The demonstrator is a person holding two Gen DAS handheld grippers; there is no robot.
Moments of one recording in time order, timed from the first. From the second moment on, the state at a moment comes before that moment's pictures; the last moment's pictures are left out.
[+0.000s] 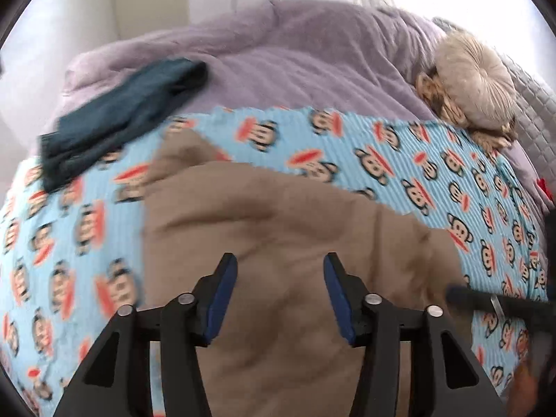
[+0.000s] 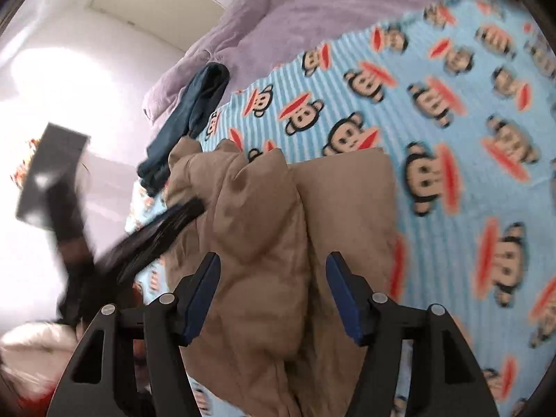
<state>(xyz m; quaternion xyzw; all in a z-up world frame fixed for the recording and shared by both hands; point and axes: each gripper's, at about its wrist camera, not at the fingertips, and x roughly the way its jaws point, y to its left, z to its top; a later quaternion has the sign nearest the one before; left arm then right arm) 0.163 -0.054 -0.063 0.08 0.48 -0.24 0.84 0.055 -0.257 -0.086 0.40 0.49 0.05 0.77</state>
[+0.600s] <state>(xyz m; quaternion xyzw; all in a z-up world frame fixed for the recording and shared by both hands) 0.114 0.010 -0.119 0.05 0.53 -0.17 0.83 0.091 -0.270 -0.175 0.36 0.54 0.01 0.76</state>
